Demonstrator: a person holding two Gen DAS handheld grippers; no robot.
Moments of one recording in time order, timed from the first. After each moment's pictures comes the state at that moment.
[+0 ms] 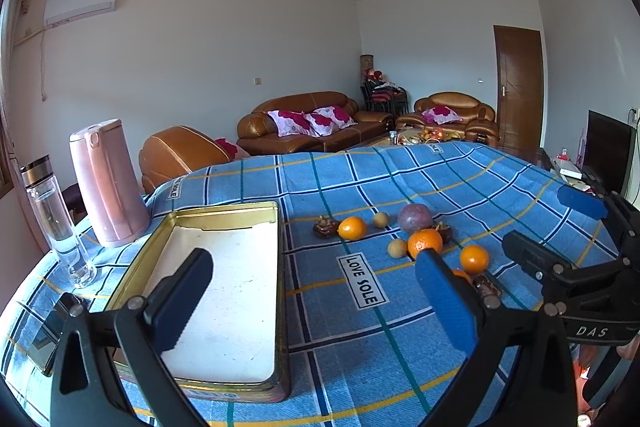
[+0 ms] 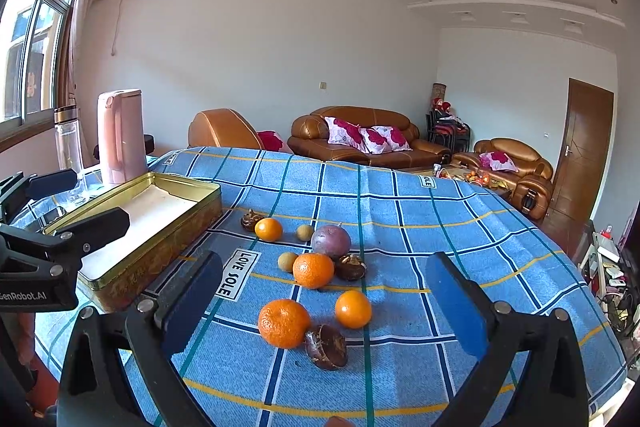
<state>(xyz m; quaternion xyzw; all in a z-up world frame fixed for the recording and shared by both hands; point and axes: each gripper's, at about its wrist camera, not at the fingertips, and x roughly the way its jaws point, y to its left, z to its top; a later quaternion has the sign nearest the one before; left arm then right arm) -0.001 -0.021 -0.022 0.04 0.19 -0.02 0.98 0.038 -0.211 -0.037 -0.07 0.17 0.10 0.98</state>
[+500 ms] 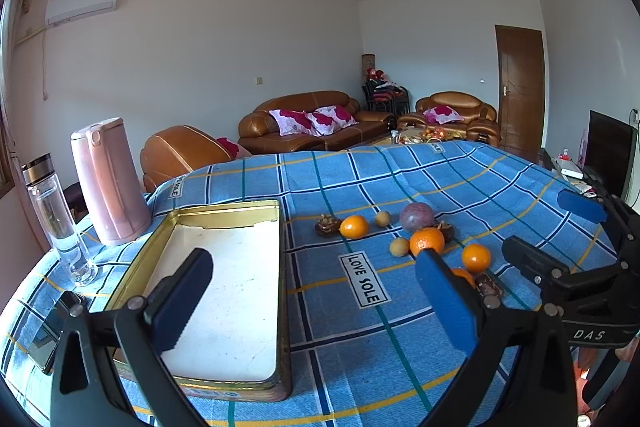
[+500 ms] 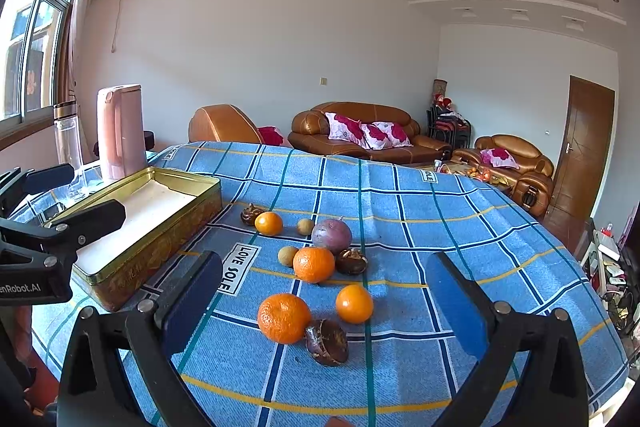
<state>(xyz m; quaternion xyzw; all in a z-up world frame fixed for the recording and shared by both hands) -0.002 -0.019 -0.022 0.04 0.19 -0.02 0.98 0.039 -0.211 -0.041 -0.07 0.17 0.10 0.98</state>
